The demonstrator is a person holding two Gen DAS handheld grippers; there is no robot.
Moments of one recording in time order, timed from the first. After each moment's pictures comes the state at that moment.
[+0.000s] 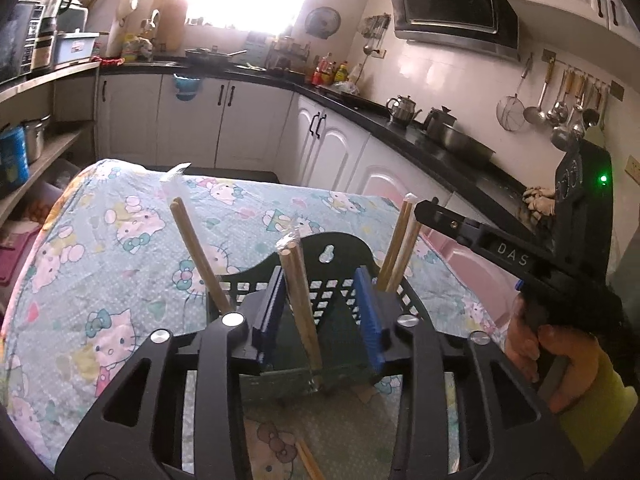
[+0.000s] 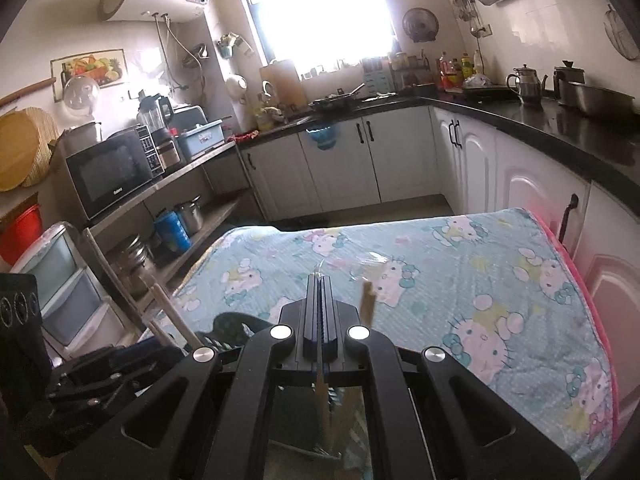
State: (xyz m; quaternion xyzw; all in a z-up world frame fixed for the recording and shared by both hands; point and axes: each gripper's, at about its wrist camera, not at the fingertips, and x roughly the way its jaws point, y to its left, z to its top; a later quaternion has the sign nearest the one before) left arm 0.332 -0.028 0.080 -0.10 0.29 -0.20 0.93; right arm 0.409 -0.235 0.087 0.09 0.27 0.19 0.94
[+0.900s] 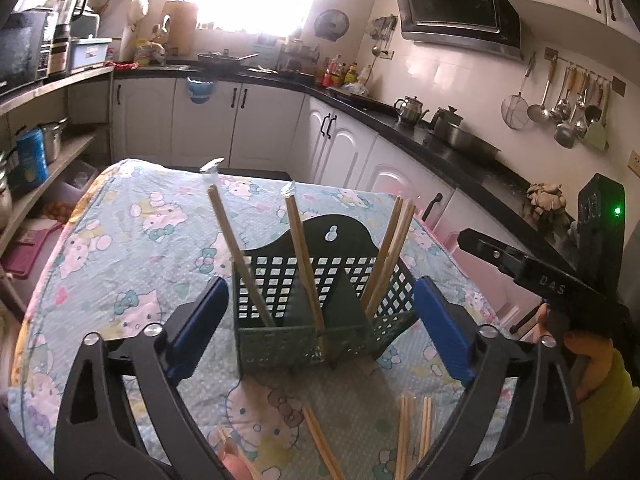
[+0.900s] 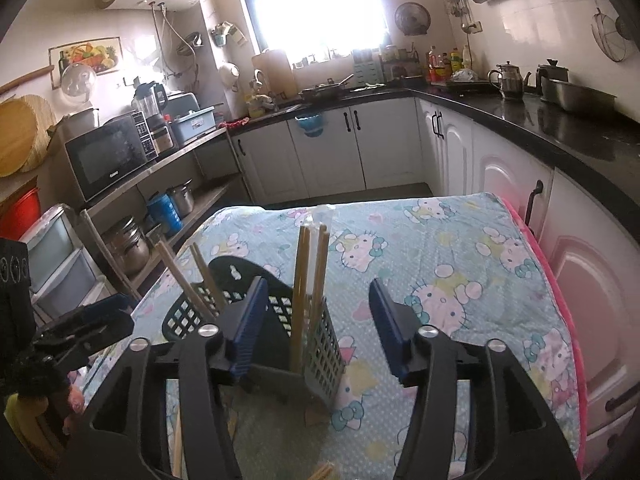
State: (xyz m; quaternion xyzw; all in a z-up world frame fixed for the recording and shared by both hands) left arm 0.293 -0.013 0.090 -0.09 0.29 -0.17 0.94; right arm 0.353 -0.270 0.091 0.07 0.29 0.17 0.94
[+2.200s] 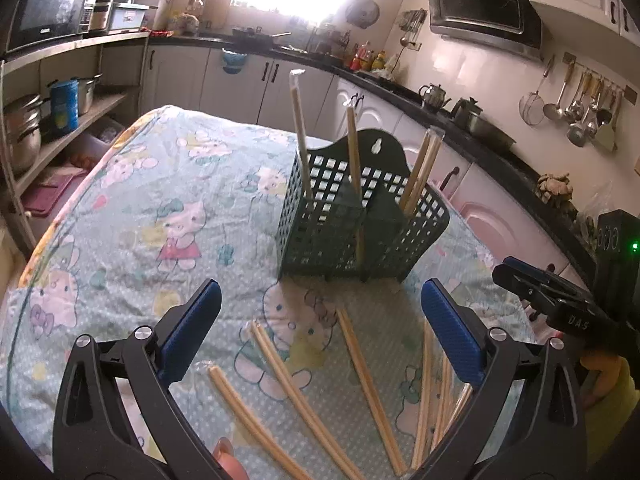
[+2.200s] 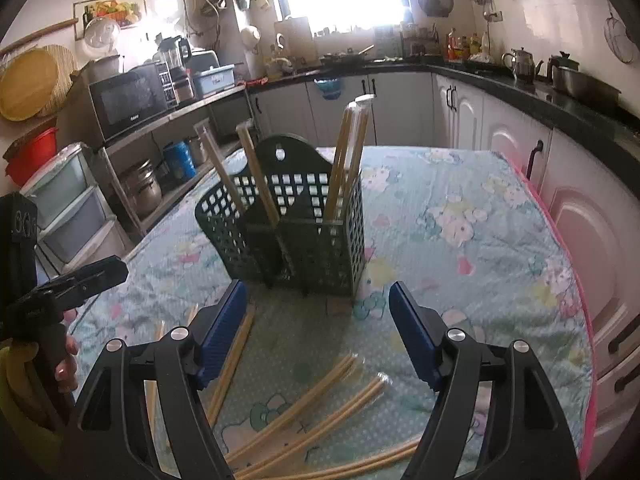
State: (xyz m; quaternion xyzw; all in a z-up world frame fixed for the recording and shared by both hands) left arm 0.221 0.028 0.035 -0.12 0.32 -0.14 0.93; right arm 0.260 -0.246 0.042 0.03 0.33 0.19 0.92
